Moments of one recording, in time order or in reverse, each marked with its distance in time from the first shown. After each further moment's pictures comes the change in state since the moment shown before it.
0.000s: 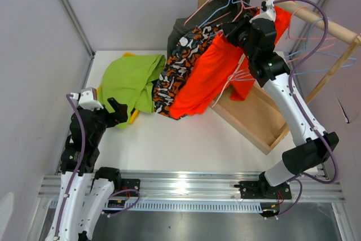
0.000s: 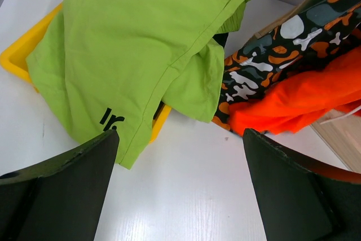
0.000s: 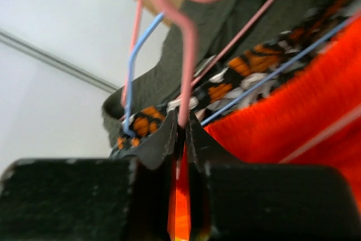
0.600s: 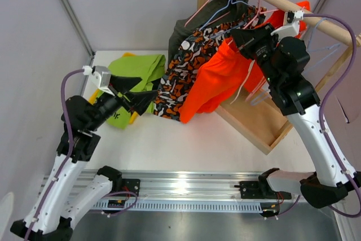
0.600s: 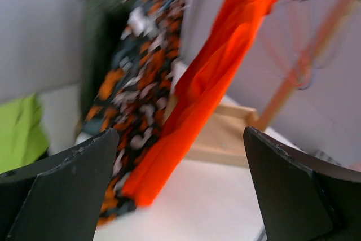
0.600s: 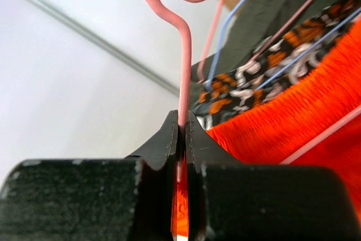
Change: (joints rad) left arm -0.248 0.174 0.205 0.399 0.426 0.003; right arm 0.082 -0.308 -0.106 -0.067 0.032 0.064
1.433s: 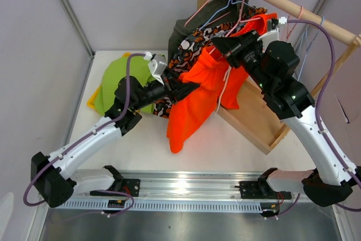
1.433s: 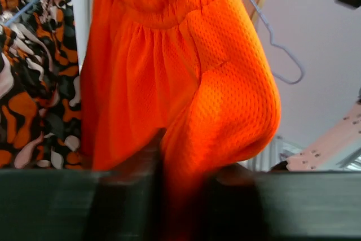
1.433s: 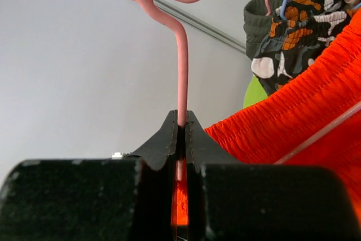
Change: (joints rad) left arm -0.353 0.479 0.053 0.533 0.080 -0.024; right arm 0.158 -0.002 0.020 -0.050 -0.047 0.243
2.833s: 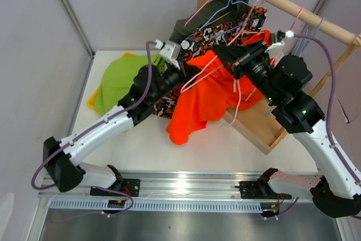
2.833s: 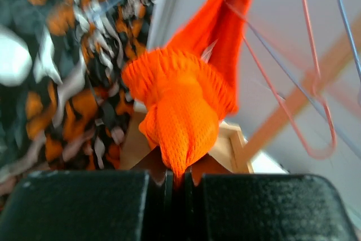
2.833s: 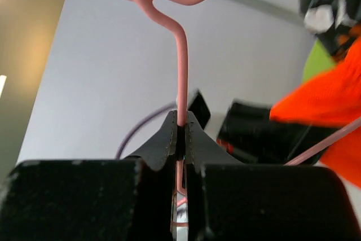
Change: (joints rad) left arm -0.096 0.128 0.143 -0.146 -0.405 0.008; right arm 0.030 -0.126 -0.079 0.018 -0.030 0.203
